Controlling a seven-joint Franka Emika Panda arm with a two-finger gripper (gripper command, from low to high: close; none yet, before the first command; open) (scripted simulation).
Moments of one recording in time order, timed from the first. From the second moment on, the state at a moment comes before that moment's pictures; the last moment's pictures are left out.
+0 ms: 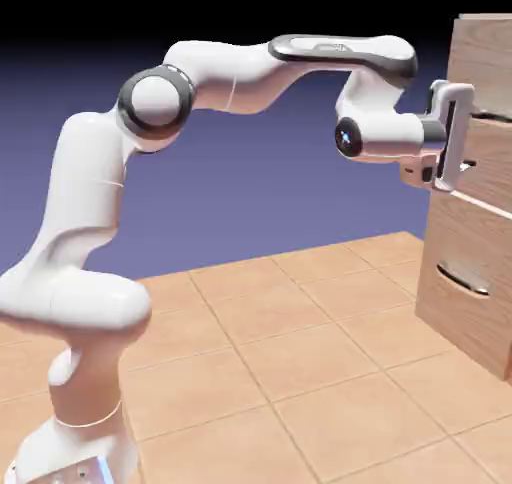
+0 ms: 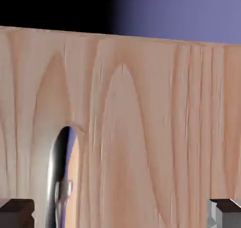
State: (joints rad) arm 0.96 0.50 -1.10 -1.48 2.66 2.96 0.11
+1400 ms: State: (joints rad) arm 1.78 0.42 -1.84 -1.90 2.82 2.88 -0.07
